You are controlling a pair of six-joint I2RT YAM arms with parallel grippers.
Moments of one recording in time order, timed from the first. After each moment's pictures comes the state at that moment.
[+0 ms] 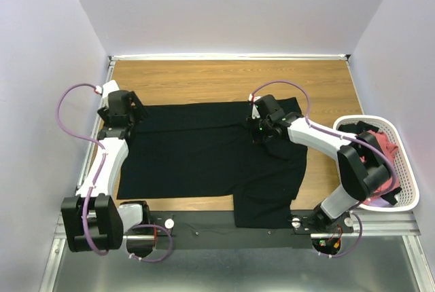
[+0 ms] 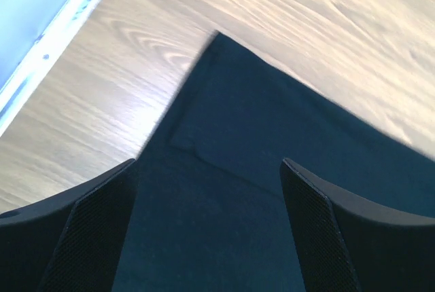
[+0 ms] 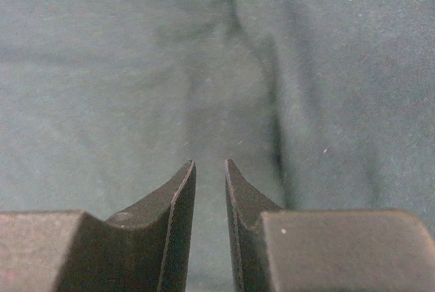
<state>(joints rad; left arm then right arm) 0.07 1.17 0.82 -0.25 -0.26 -0.41 0.59 1.60 0.99 -0.33 -0.07 0.26</state>
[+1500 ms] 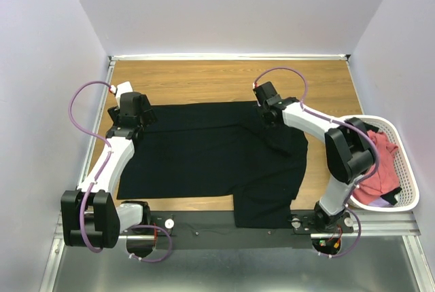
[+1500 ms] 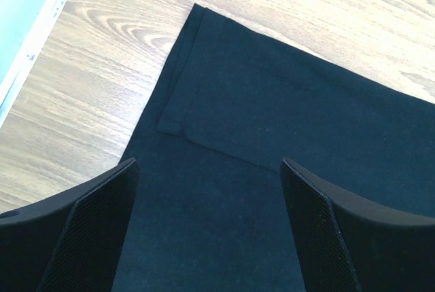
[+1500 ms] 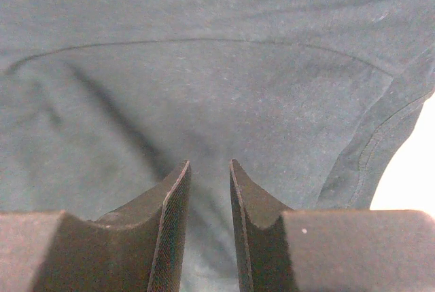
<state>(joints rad) -0.06 1.18 0.79 -0.25 -0.34 -0.35 0.51 1.80 1.21 -0.47 0.29 0.10</state>
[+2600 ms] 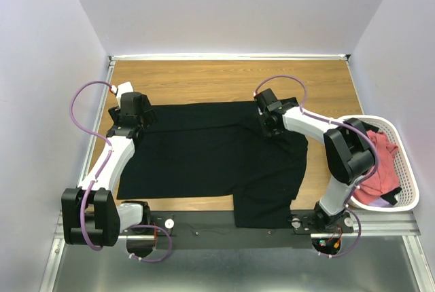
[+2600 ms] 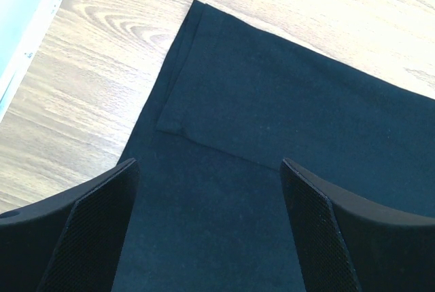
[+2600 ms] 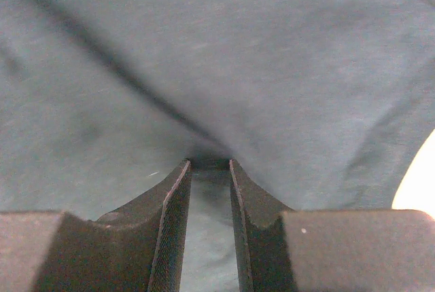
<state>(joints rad) -0.06 1.20 0.79 -0.25 -0.34 -0.34 0.52 1.78 1.13 -0.50 0.24 0.11</state>
